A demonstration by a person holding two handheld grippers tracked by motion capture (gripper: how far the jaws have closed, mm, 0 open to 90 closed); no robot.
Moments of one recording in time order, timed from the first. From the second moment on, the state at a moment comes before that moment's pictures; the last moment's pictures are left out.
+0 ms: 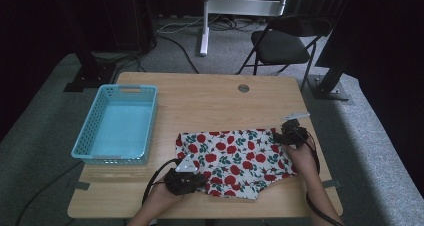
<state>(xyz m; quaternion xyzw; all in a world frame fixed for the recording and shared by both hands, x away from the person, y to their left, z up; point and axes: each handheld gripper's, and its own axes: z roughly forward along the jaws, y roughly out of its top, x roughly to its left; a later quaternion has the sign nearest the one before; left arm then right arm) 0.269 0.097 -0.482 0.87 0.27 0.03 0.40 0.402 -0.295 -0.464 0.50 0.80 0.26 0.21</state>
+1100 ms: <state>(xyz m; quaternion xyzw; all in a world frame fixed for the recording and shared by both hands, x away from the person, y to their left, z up) 0.268 0.094 -0.480 0.87 0.27 0.05 0.40 0.258 -0.282 -0.444 0.28 0.90 0.30 0.10</state>
